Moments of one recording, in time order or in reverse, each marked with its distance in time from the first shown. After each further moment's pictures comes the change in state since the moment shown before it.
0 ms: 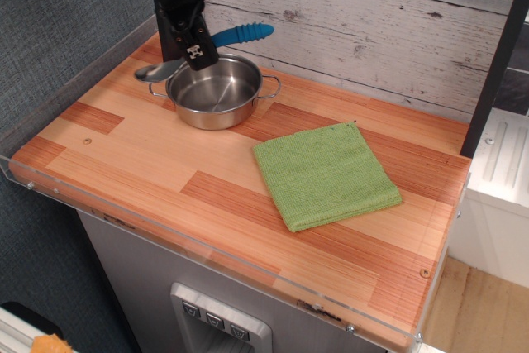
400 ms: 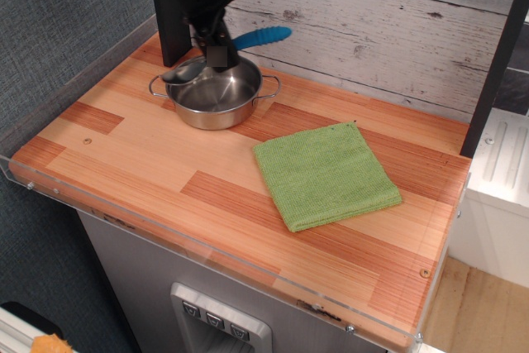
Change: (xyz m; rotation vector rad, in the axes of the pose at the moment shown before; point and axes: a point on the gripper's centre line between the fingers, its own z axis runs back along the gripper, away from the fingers) arm 0.019 0.011 -0.023 -0.007 -0.053 -0.032
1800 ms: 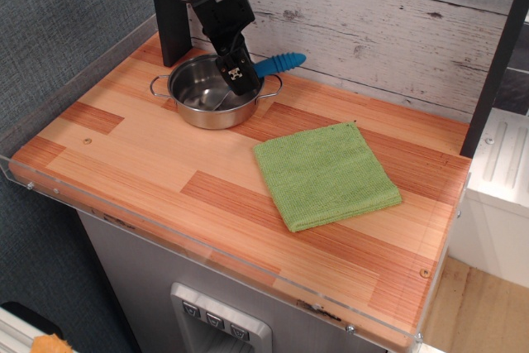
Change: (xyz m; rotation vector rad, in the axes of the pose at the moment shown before) arm 0.001 -0.001 -0.028 -0.052 0.003 -0.018
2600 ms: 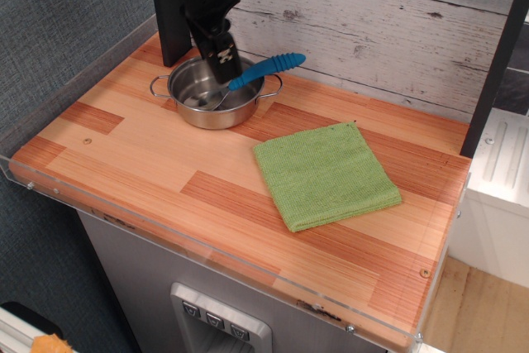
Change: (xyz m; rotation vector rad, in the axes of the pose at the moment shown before) arm 0.000 -0.008 0.042 0.108 0.128 0.199
